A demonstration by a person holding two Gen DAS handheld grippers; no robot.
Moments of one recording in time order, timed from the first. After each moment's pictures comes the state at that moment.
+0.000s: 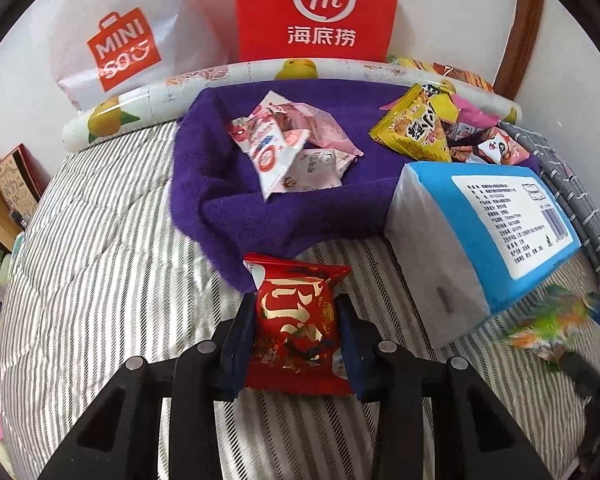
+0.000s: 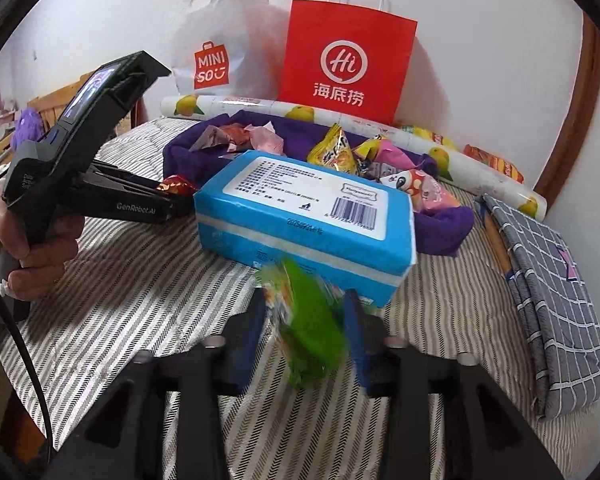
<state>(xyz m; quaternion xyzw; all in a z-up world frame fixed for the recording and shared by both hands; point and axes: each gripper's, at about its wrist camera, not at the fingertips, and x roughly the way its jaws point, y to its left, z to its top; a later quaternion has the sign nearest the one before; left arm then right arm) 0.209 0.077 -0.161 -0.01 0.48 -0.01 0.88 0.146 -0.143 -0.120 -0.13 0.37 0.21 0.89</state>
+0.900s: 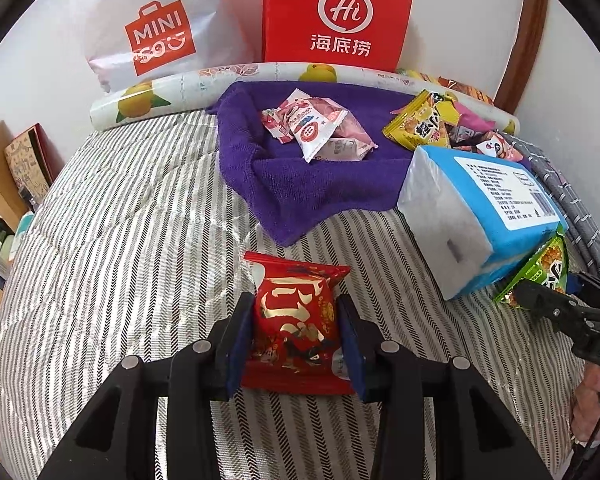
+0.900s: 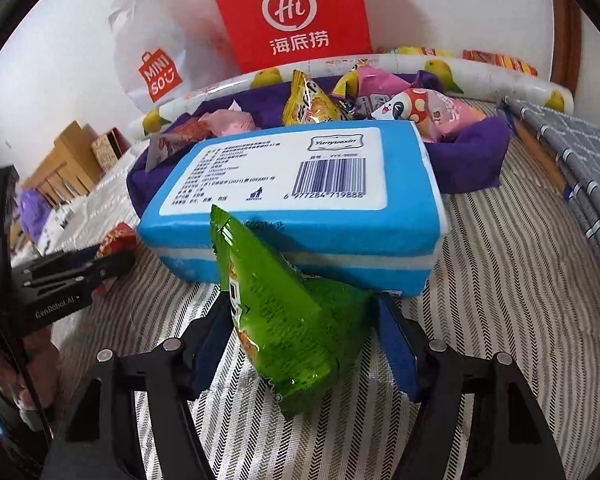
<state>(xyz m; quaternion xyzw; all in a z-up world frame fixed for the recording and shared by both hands) 0.174 0.098 -0.162 -0.03 0.46 0.00 0.89 0.206 -0.156 -0.157 0.03 0.47 0.22 0.86</state>
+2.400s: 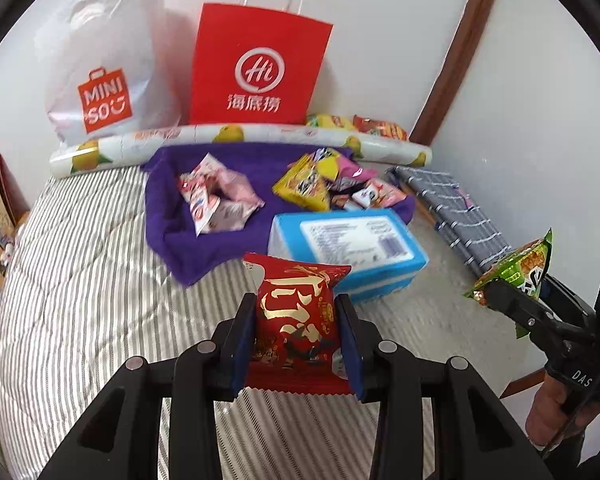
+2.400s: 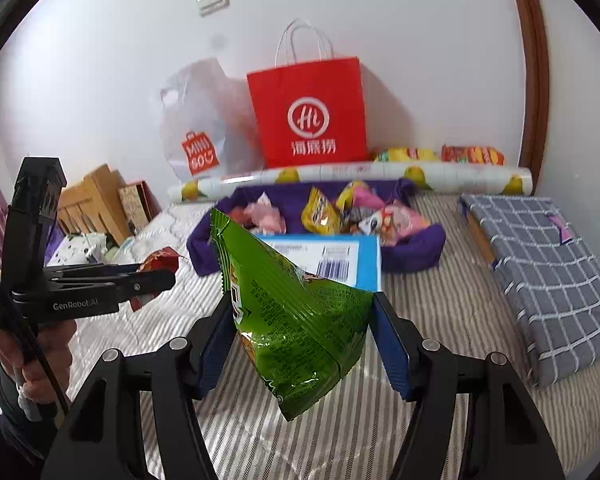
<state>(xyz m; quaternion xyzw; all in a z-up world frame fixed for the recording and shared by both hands) 0.142 0.054 -0.069 -0.07 0.42 -0.11 0.90 0.135 -0.191 -0.045 0.03 0.34 0.22 0.91</state>
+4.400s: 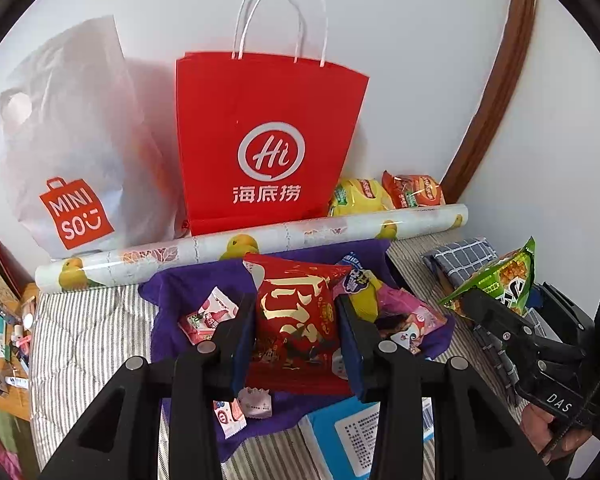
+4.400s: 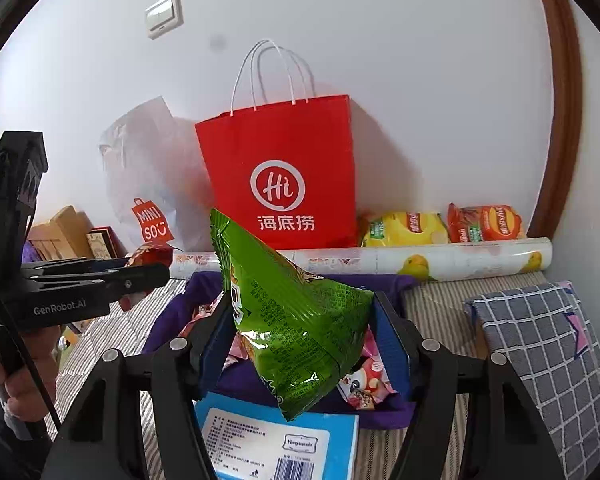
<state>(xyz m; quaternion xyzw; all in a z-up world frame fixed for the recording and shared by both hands) 0.312 0.059 -0.016 -0.05 0.41 -0.08 0.90 0.311 -0.158 -0.003 0.02 0.33 0.19 0.92</state>
